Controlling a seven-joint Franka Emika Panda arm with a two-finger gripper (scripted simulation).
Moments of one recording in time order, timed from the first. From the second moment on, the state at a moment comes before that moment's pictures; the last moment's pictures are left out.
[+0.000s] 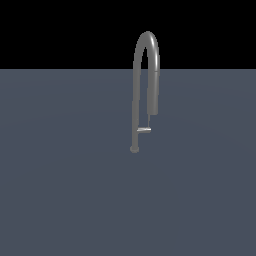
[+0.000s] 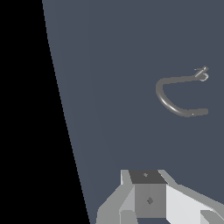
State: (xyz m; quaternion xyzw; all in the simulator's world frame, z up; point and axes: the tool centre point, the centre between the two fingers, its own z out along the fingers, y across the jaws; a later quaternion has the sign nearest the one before) arm -0.177 -0.192 0.606 -0.82 0.21 -0.02 0.53
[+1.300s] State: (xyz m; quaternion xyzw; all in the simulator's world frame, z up) arm 0.024 -0.145 0.289 -0.62 0.39 0.40 0.55
